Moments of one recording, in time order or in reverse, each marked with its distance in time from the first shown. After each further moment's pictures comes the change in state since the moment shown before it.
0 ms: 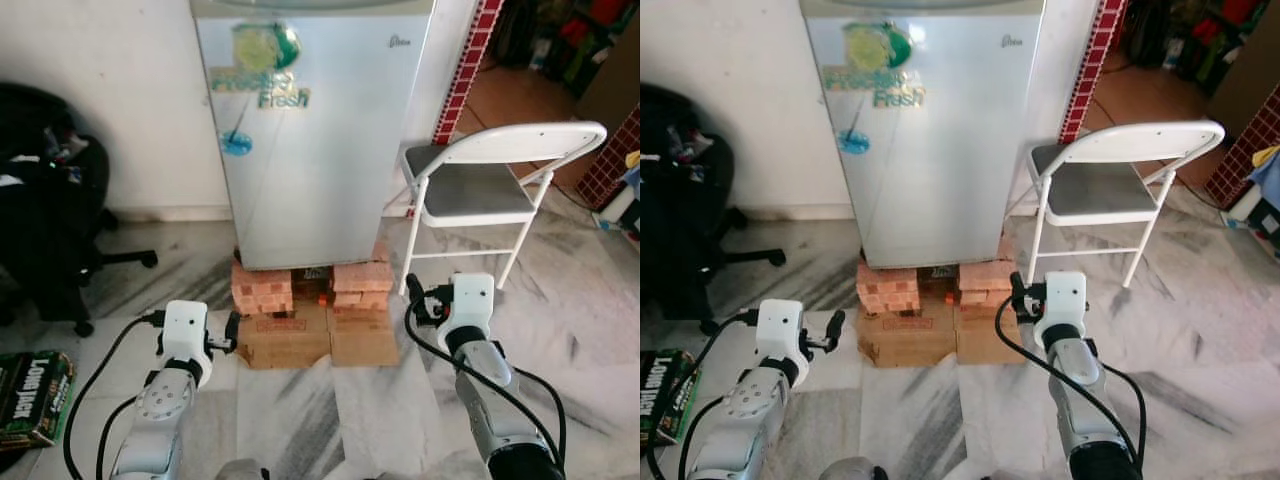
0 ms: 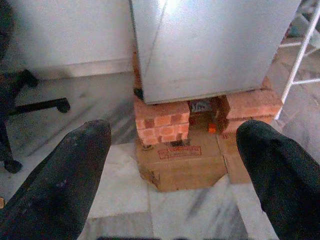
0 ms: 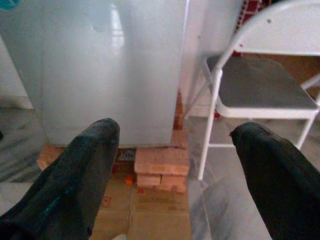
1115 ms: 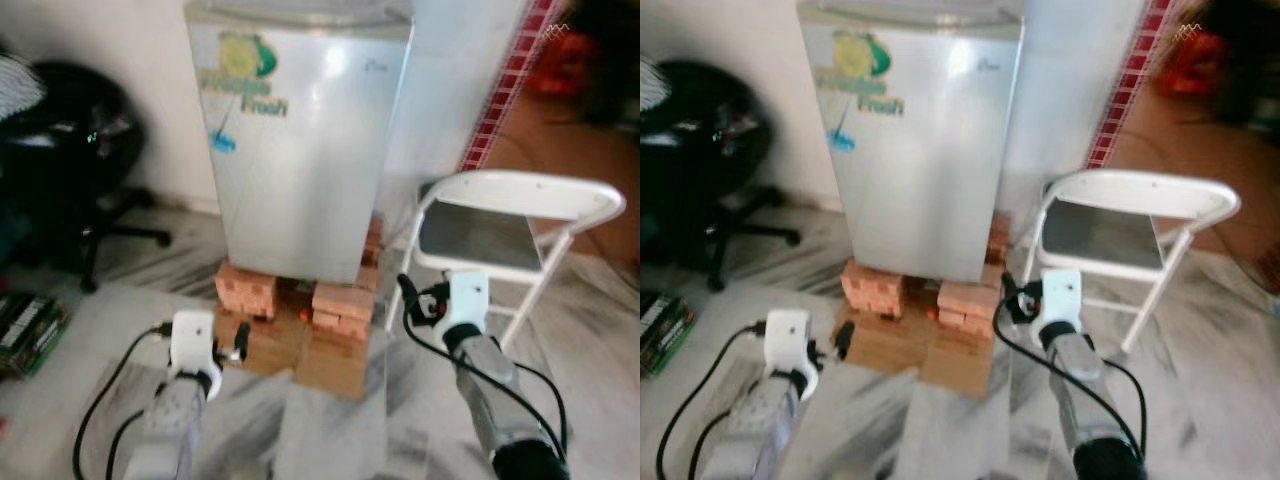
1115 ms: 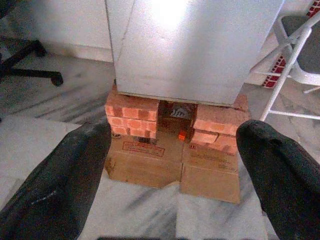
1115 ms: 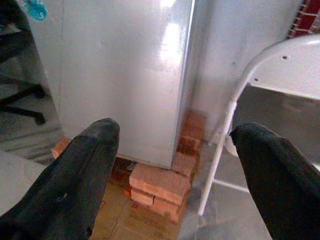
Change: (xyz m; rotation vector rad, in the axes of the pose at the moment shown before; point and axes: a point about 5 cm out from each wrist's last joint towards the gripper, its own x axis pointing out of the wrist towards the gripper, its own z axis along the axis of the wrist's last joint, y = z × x) left arm -0.006 -0.011 -0.003 -0.064 0.018 -0.027; right arm 0.003 0.007 0.004 0.019 0.004 0.107
